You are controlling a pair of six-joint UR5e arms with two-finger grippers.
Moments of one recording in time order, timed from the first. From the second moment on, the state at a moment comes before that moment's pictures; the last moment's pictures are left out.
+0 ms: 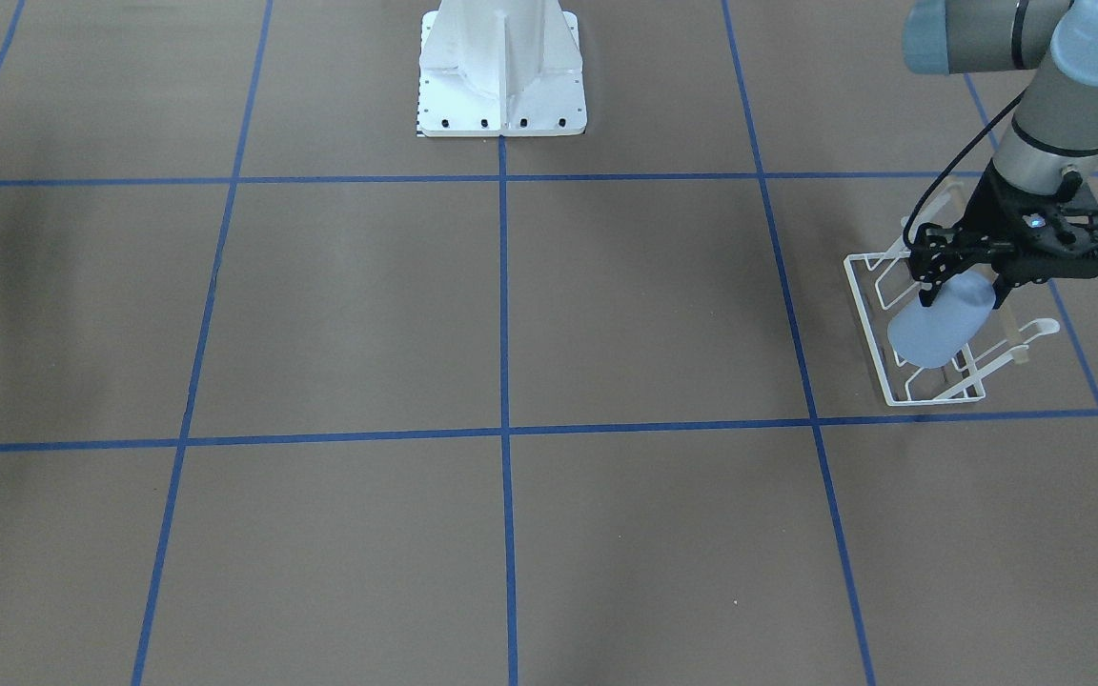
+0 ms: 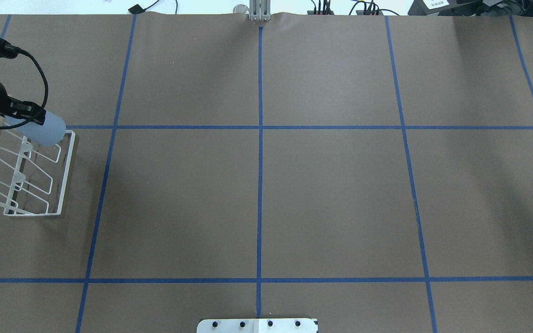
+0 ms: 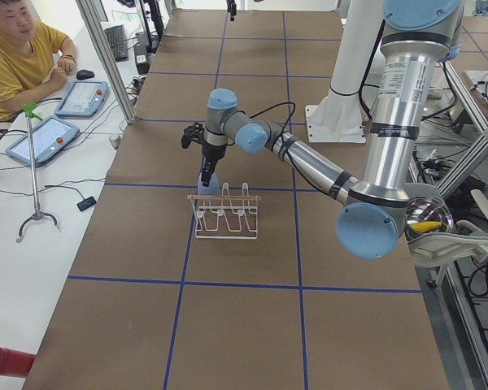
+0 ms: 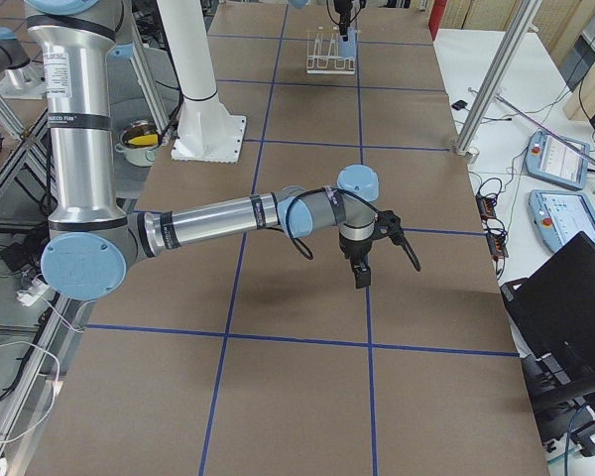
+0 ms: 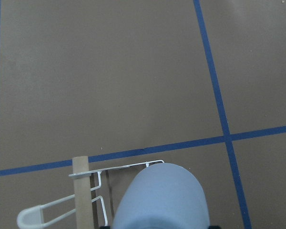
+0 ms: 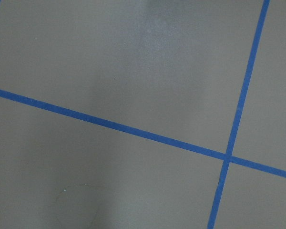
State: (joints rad) left arm -1.00 -1.72 -1.95 -1.64 -1.97 -0.62; right arm 1.33 -1.55 1.77 -1.46 2.20 0.12
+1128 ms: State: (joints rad) left arm -0.99 -1.78 -1.85 -1.65 -1.97 -0.62; right arm 1.33 -1.55 1.77 -1.46 2.20 0.13
